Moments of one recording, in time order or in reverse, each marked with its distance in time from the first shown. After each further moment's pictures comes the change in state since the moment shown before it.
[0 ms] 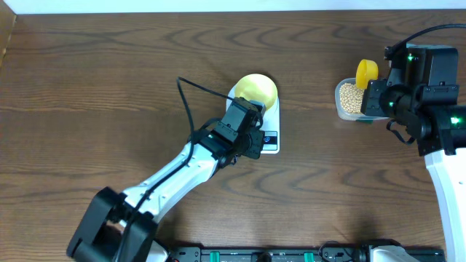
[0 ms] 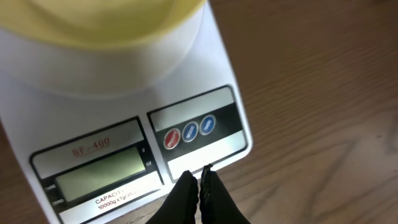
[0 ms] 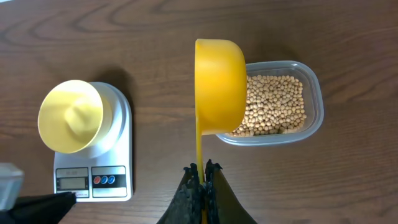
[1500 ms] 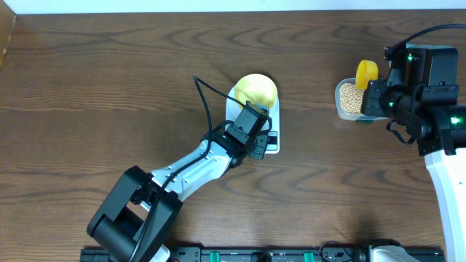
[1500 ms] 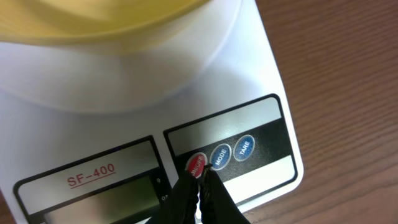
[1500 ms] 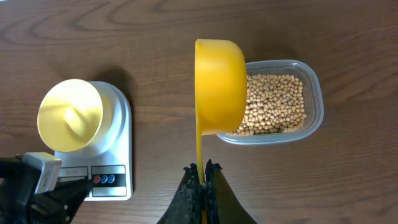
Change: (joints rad) left arm -0.044 0.121 0.000 0.091 -0.148 0.000; right arm 0.000 0.000 0.000 -0.004 0.000 0.000
